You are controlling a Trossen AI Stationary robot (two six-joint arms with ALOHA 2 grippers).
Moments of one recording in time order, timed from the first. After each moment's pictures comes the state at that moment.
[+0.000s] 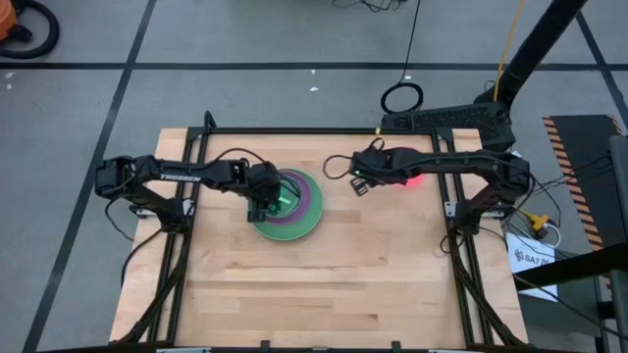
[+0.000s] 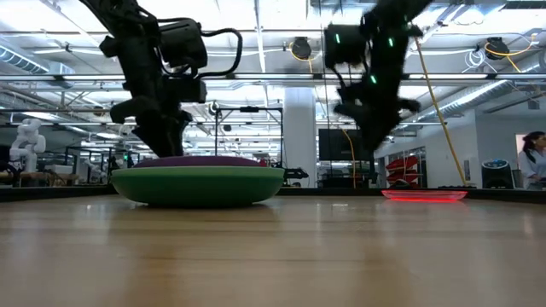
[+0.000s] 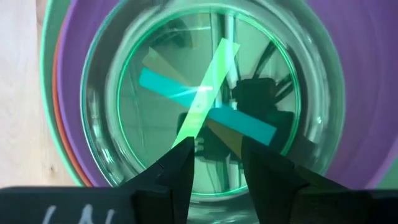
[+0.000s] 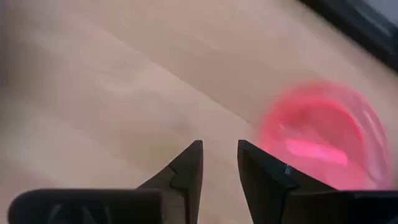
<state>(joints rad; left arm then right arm) 0.25 1.43 0.82 -0.56 0.00 0.31 -0.27 1.57 1.09 -0.89 0.42 0.68</state>
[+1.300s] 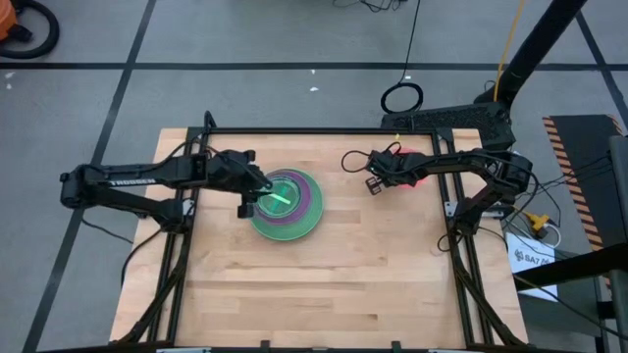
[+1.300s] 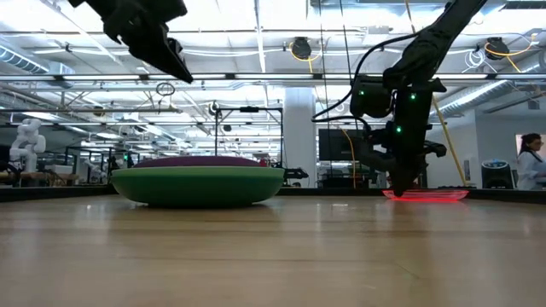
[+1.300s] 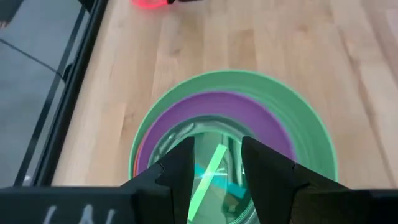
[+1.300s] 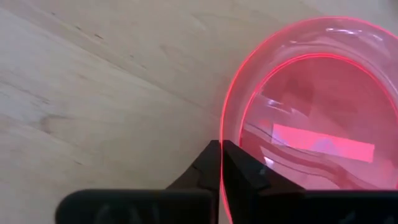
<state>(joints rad) 0.17 1.06 0.88 -0.55 0.00 0.25 -0.47 1.57 0.72 -0.50 0.37 0.59</state>
